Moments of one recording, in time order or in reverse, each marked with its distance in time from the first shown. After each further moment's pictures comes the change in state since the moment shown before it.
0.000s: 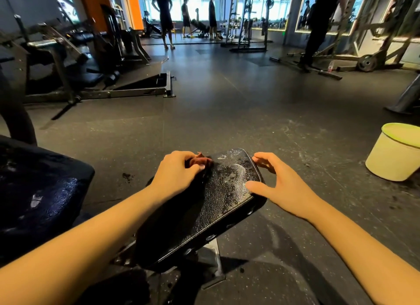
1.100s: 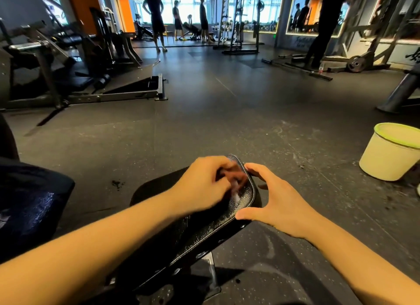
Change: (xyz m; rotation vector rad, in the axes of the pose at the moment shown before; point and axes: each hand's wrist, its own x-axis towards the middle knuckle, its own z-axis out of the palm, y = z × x) left_hand 0.003 0.068 0.021 -0.093 -0.204 0.331; right_hand -0.003 0.008 0.001 -0.107 -0.048 -0.045
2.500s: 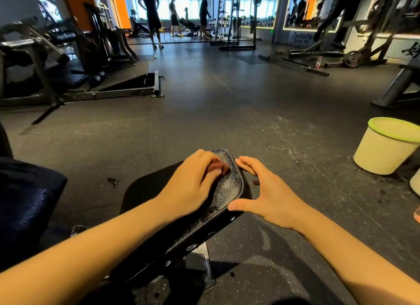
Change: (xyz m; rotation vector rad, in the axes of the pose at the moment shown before) left_hand -0.015 -0.007 0.016 0.084 0.113 0.093; right_hand -0.003 -0.001 -0.005 0.043 -0.039 0.046
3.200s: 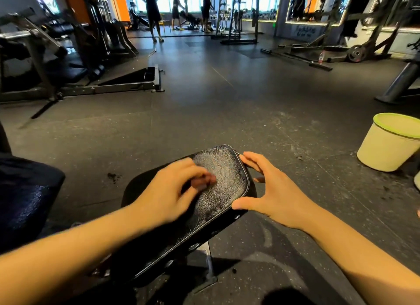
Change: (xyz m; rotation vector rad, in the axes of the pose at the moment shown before) left_hand -0.029 -0.029 -0.024 0.062 -0.031 0.126; right_hand 0.005 0.007 0.004 0.014 0.010 -0.021
